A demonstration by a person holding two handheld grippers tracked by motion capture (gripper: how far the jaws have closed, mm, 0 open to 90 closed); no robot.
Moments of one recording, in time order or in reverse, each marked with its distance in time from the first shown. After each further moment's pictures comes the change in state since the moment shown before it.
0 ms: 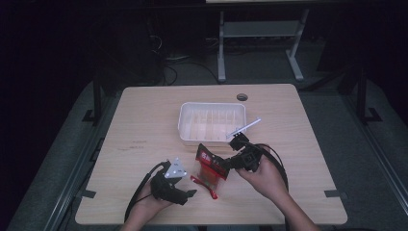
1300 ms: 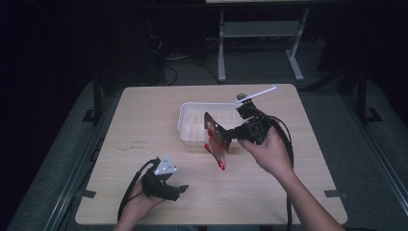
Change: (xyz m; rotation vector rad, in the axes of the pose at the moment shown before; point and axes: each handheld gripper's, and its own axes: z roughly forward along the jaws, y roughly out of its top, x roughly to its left) left arm 0.015 -0.010 -0.014 -0.016 0.058 -0.039; right arm 0.001 0.052 -0.061 -0.144 0.003 0.098
